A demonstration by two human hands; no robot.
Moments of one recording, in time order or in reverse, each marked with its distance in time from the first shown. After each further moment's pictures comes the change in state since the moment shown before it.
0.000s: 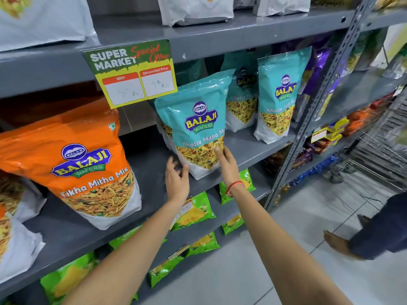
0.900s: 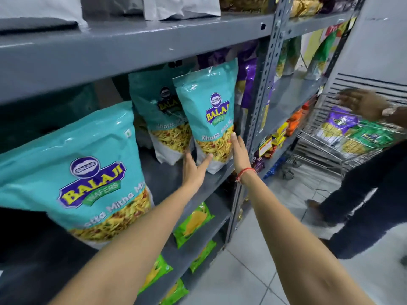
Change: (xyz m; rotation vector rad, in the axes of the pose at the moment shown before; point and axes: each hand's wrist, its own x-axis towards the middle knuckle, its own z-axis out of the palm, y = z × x) left_hand 0.087 0.088 0.254 -0.016 -0.498 0.033; right_hand 0.161 -0.026 -0.196 -0.018 0.358 0.042
